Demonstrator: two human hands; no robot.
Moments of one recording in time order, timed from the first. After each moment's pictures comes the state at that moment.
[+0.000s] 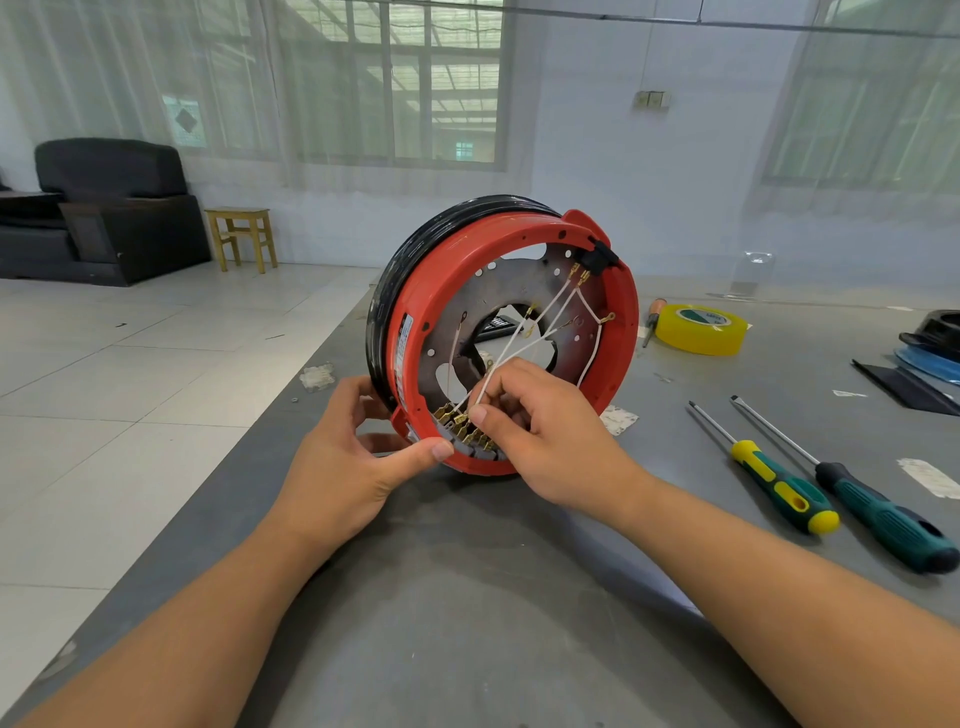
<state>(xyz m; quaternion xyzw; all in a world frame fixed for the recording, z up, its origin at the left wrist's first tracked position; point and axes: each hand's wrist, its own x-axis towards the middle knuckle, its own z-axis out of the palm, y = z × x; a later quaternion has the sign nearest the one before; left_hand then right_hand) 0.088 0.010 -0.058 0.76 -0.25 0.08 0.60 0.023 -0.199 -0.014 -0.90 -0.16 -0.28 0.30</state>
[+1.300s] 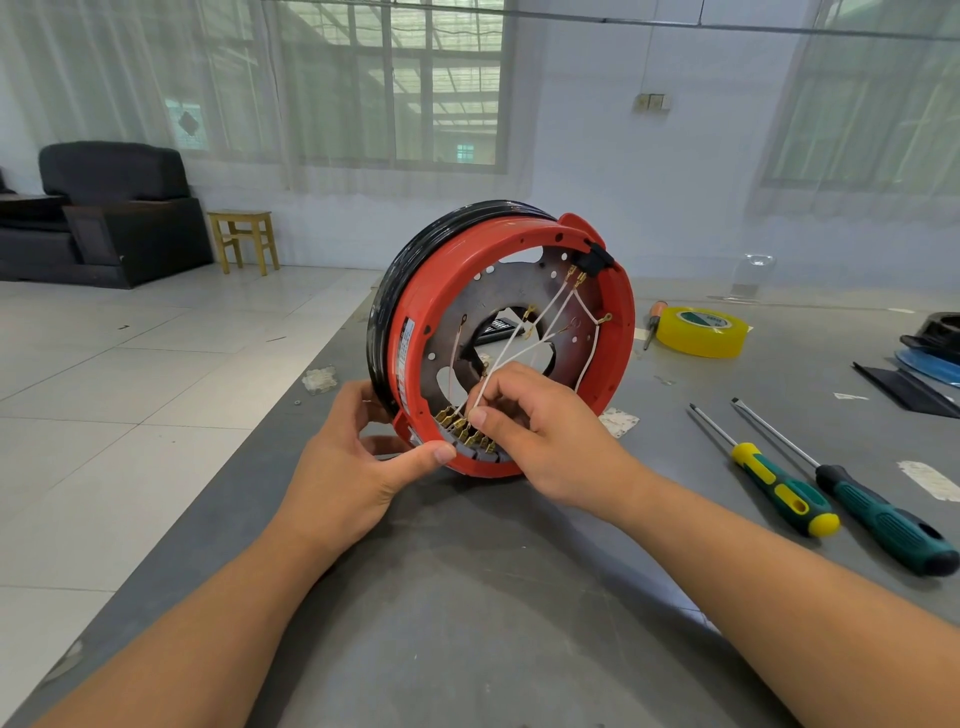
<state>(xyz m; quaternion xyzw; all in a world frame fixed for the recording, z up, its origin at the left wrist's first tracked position) 0.081 0.008 -0.054 0.77 -0.23 0.08 0.59 0.022 -0.200 -0.009 -0.90 -0.16 -0.22 0.34</state>
